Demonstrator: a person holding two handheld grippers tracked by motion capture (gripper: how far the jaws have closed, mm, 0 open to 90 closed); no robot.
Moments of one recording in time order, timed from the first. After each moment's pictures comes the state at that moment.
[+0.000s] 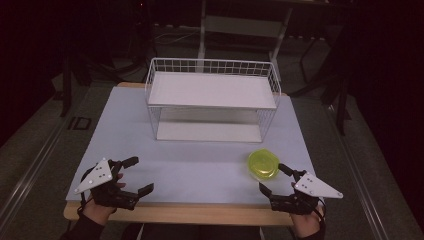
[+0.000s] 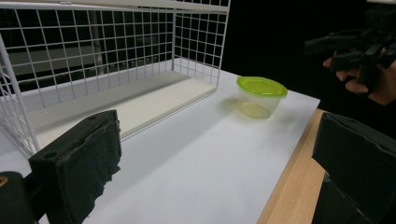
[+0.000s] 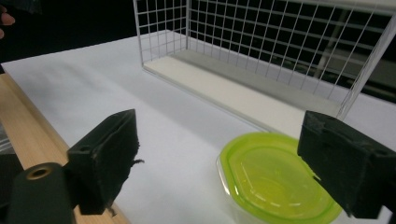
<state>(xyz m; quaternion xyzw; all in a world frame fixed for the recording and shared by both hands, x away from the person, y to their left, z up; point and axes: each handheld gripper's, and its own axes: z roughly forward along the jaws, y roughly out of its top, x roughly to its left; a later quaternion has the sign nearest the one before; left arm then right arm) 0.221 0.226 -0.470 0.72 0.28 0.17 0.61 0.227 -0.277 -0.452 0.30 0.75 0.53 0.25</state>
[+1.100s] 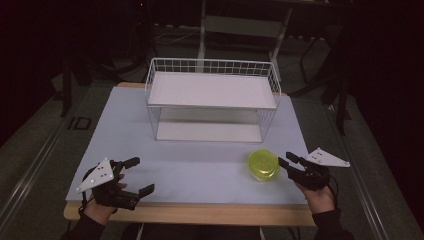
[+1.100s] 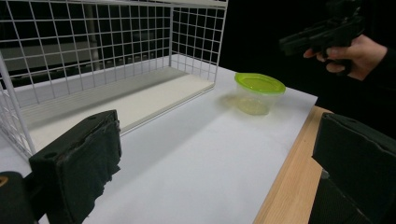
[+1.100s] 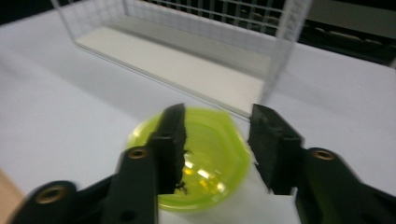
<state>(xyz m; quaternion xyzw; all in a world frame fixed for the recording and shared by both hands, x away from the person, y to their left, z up) 0.223 0.225 -0.473 0.72 0.28 0.17 0.61 0.287 -0.318 -0.445 0.40 0.76 0.45 0.24</state>
